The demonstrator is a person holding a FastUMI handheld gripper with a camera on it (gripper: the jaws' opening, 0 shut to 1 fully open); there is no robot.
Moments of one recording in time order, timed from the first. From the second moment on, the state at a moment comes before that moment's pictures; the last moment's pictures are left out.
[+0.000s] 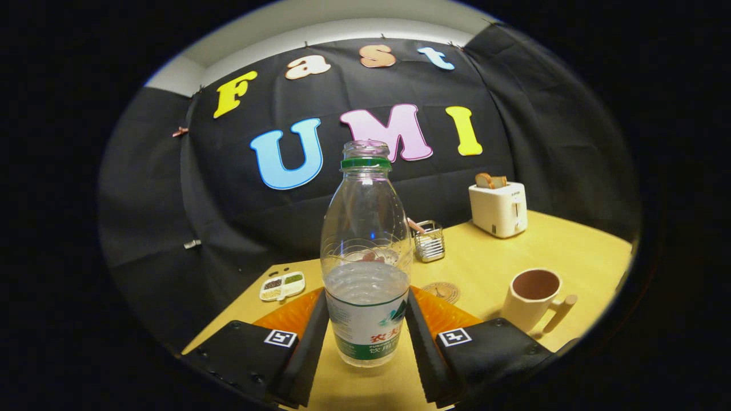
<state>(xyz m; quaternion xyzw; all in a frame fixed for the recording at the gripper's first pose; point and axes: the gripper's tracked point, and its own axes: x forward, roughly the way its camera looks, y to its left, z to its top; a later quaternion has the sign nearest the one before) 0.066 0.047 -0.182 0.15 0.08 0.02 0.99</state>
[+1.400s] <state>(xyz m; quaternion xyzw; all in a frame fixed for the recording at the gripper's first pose) 0.088 -0.003 -0.189 0.57 0.05 -0.02 0.82</state>
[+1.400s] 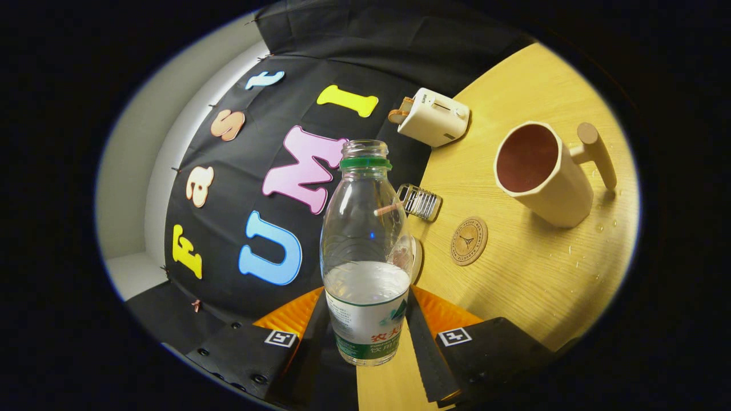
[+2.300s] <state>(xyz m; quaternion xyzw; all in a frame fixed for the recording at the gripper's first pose) 0.091 -0.024 -0.197 0.71 0.03 -0.04 0.71</state>
